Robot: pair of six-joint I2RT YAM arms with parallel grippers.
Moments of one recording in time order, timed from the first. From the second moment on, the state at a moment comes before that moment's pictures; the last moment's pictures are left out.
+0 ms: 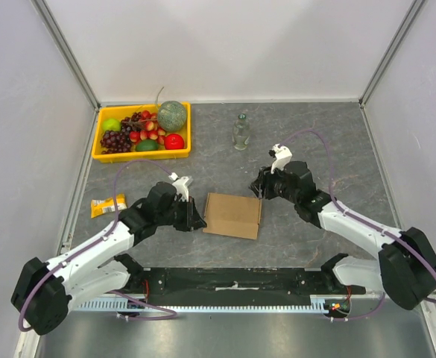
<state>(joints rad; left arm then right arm) -0.64 0.95 0.51 -0.28 0.32 -0.58 0.56 1.19 0.58 0.16 -0.12 0.33</state>
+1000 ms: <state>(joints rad) -0.71 1.09 0.45 -0.20 0.23 -0.59 0.66 1.54 0.67 0.41 -0.36 0.34</state>
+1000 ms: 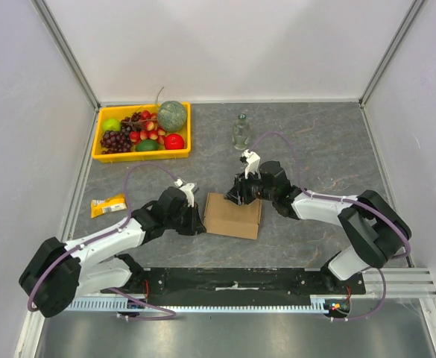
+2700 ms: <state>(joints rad) -0.72 1.30 0.43 0.06 0.05 -0.65 0.68 1.63 0.69 0.50 -0.33 0.33</state>
